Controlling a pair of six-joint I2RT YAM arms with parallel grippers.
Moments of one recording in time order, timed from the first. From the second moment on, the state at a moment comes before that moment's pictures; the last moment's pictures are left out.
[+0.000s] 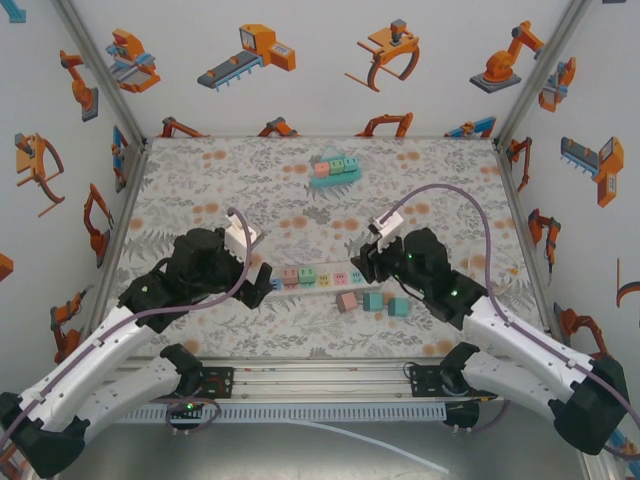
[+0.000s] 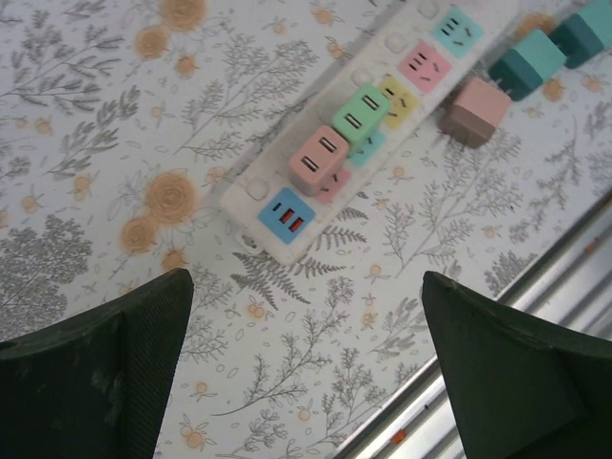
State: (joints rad) left arm -0.73 0.78 0.80 -0.61 0.03 0.02; right arm 0.73 0.92 0.64 -0.08 -0.10 -0.04
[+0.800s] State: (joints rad) left arm -0.53 0.95 0.83 -0.67 -0.16 -0.52; right arm 0.76 1.60 1.24 -0.40 -0.60 -0.82
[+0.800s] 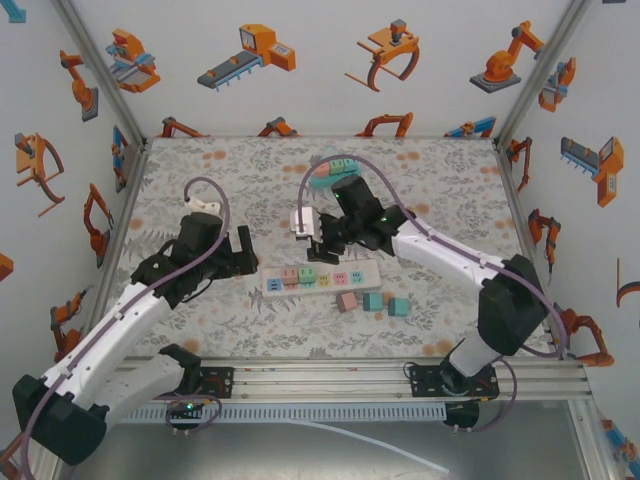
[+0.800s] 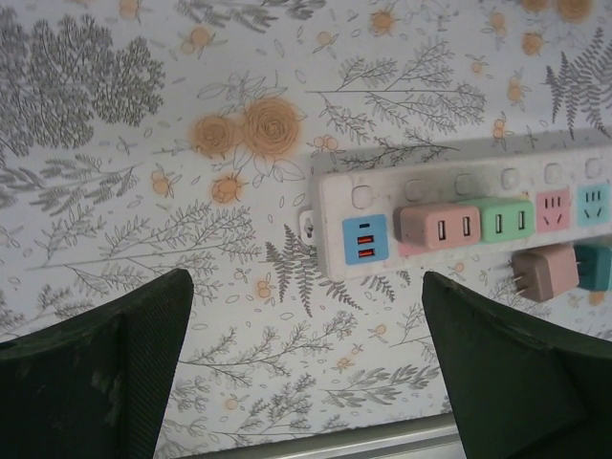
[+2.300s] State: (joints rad) left arm -0.49 1.45 0.78 -0.47 0.08 -0.55; right arm 0.78 1.83 1.26 -0.44 -0.66 -0.86
